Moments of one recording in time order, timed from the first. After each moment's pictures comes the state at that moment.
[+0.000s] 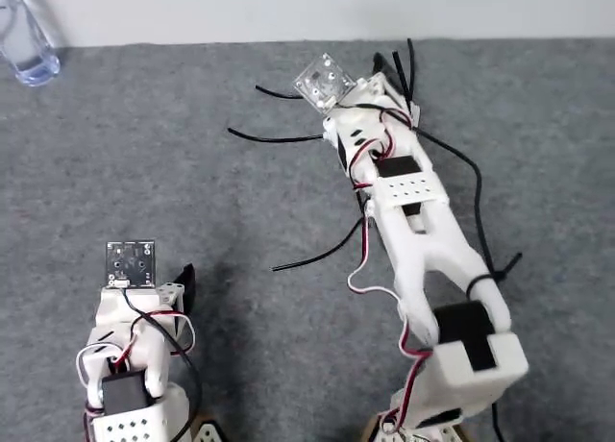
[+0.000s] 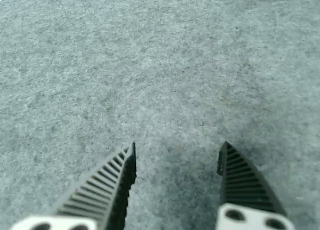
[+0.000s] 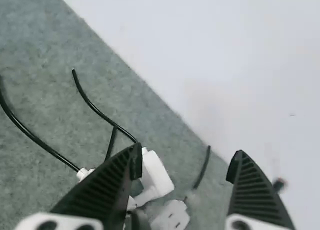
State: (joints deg) left arm -15.7 -102.2 96.9 58.4 -5.1; right arm -13.9 5.6 14.8 8.7 36.8
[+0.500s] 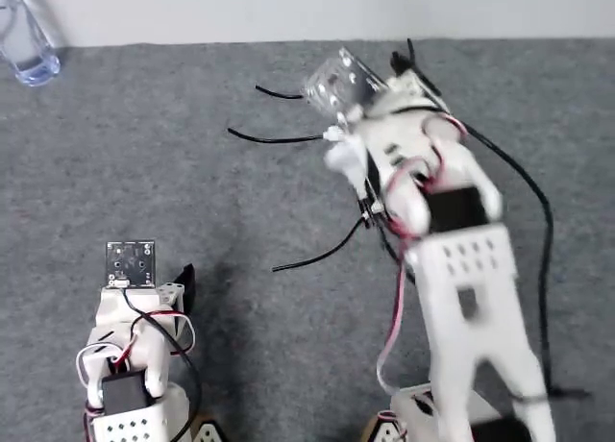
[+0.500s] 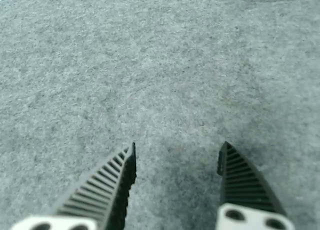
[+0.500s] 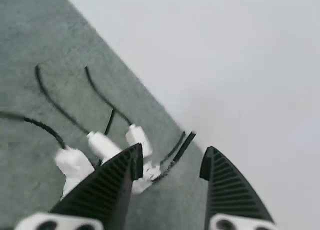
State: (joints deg) left arm -15.7 -102.2 96.9 58.4 -5.1; right arm -14.5 -30.3 14.8 48.4 41.3
